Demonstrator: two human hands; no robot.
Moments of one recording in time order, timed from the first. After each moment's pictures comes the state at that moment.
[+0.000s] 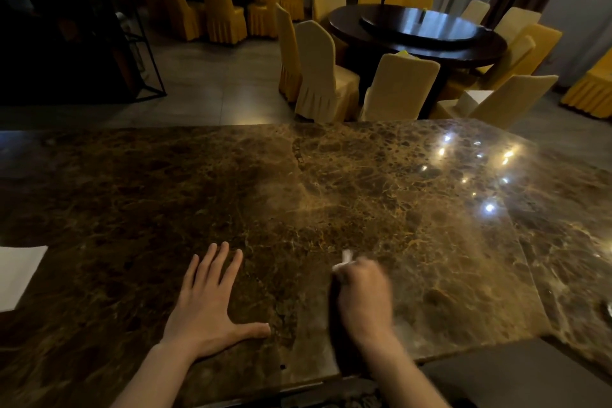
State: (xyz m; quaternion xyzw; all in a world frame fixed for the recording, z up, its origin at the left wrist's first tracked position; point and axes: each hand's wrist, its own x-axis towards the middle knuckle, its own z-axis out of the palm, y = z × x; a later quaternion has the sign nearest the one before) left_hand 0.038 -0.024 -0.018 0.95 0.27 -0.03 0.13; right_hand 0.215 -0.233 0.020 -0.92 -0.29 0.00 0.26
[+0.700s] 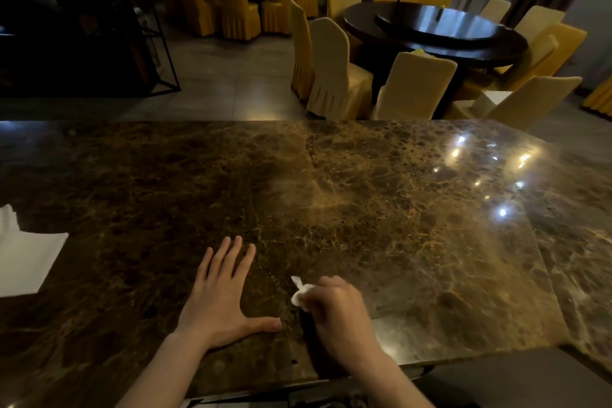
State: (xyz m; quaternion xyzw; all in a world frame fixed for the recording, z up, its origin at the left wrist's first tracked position) left_hand 0.037 -0.026 -0.016 0.95 0.27 -0.04 0.12; right_hand 0.181 -0.221 0.016 -0.82 -0.49 0.10 0.26
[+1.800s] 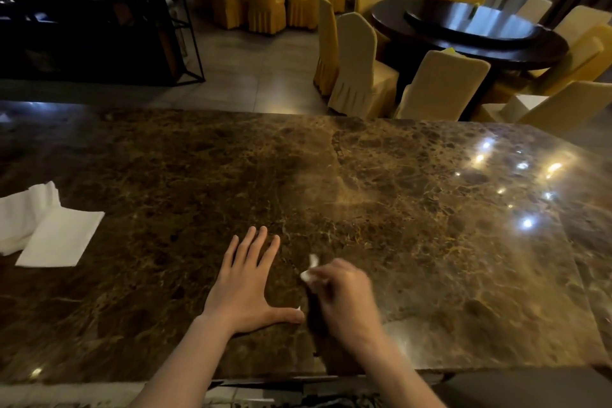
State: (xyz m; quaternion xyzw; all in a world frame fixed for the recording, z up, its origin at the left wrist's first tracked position) left_hand 0.037 -0.024 -0.022 0.96 0.27 -0.03 0.12; right_hand 0.169 -0.191 0.025 -0.83 -0.45 0.09 0.32
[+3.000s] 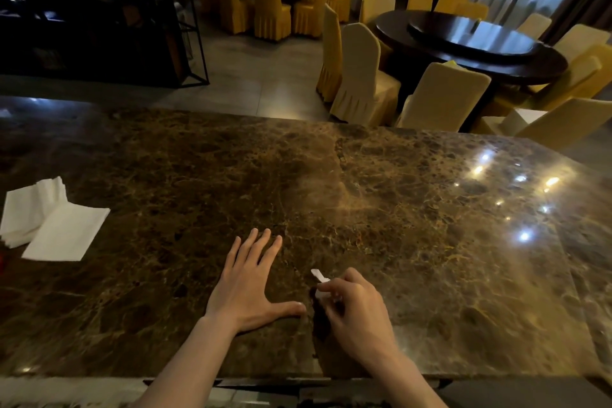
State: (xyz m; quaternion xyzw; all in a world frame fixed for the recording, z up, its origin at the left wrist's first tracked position) left_hand 0.038 -0.026 -0.023 0.95 0.28 0.04 0.16; right_hand 0.169 -0.212 0.031 -0.84 -0.45 0.11 0.29
